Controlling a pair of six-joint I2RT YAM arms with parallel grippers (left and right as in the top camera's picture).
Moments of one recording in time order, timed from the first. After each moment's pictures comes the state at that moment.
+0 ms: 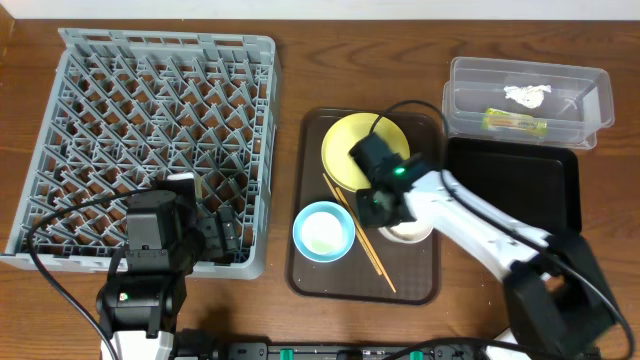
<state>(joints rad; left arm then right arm) 0.01 0.76 0.70 -0.82 0.08 -0.15 0.62 1.74 1.13 -0.82 -0.05 0.55</state>
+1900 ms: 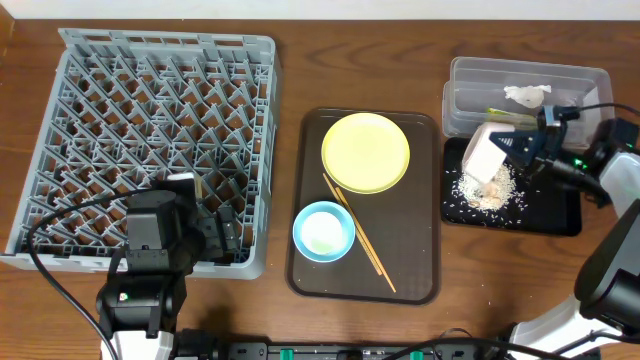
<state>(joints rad) 0.01 0.76 0.70 -0.82 0.08 -0.15 -0.47 1.85 1.15 -0.79 -1.49 0.09</state>
